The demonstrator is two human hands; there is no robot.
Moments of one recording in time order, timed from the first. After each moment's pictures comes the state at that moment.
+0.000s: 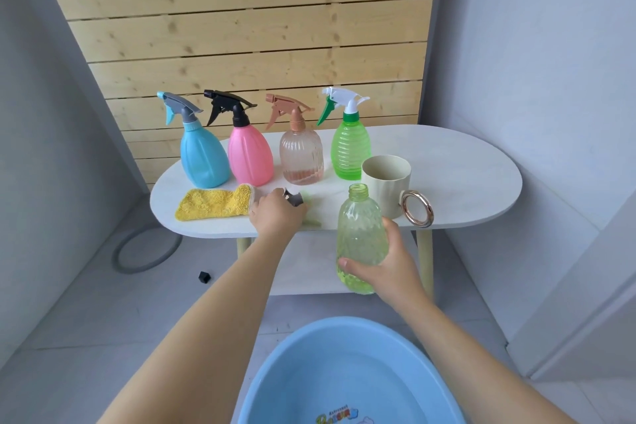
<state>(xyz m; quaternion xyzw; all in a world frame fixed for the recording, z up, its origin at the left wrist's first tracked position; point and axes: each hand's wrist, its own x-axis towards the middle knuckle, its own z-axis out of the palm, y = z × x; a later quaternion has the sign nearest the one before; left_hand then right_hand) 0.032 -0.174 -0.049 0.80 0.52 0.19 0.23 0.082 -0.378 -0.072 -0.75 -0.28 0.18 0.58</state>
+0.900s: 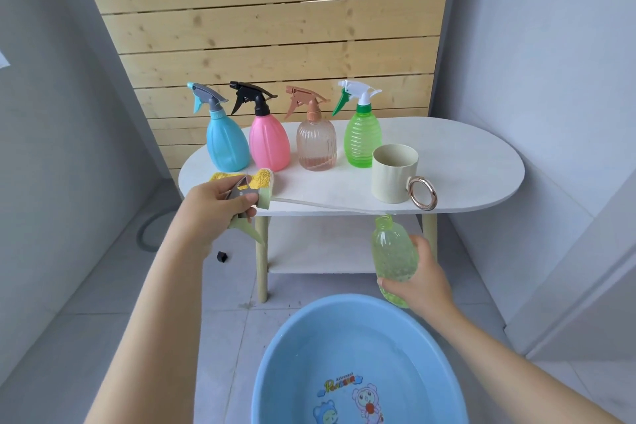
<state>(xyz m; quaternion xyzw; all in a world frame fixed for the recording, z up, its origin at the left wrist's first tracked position) -0.124 -0.213 0.043 0.68 0.40 0.29 0.53 0.075 -0.430 -0.102 -0.83 -0.28 0.14 0.47</state>
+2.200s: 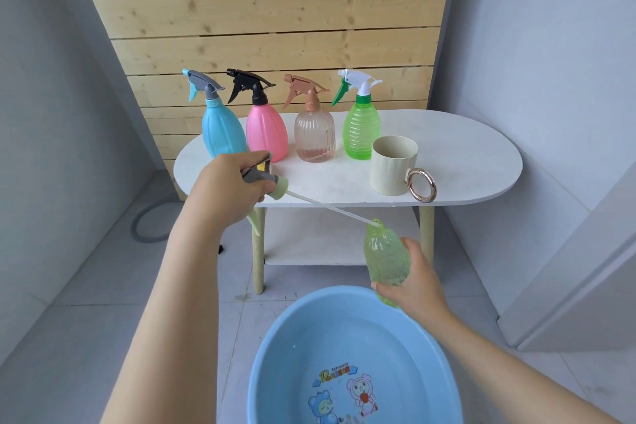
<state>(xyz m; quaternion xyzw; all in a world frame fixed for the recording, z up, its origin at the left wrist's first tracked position) -0.110 -0.246 0.074 0.84 0.38 0.24 0.32 0.070 -0.432 -0.122 -0.82 -0.32 0.14 0.45</state>
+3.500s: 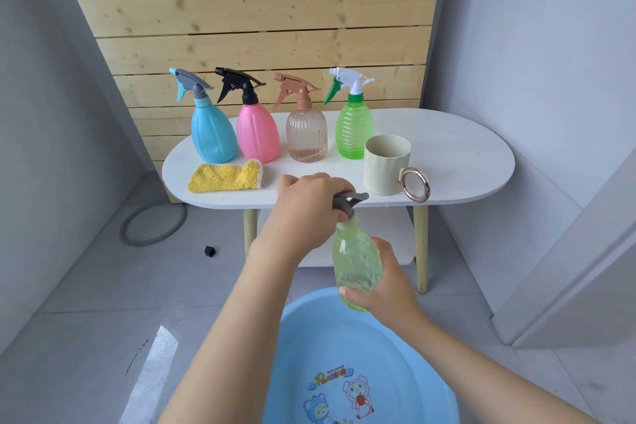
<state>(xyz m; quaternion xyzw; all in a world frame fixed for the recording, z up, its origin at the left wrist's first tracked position) -0.043 -0.291 0.036 0.95 0.22 0.17 0.15 0.038 -0.417 -0.107 -0.77 -0.35 0.19 0.50</state>
